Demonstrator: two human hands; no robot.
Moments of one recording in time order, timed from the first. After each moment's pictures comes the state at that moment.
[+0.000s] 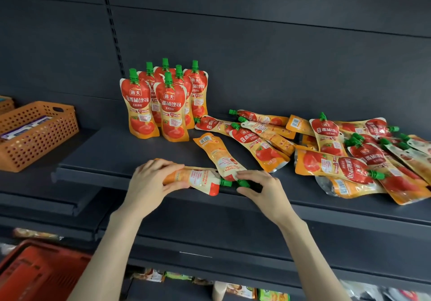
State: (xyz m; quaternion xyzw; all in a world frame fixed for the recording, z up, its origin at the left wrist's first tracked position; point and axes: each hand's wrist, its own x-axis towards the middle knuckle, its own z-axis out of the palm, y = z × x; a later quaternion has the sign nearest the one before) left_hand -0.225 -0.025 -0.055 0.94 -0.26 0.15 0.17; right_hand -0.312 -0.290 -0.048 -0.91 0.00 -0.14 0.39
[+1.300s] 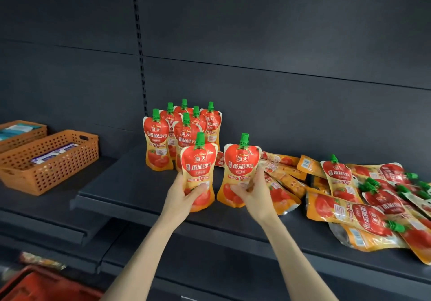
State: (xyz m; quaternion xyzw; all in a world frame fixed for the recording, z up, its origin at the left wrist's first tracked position) left_hand -0.206 -0.071 -0.031 0.74 -0.13 0.03 0.66; right_hand -0.240 -0.263 -0.012 -0.79 0.00 -0.18 0.58
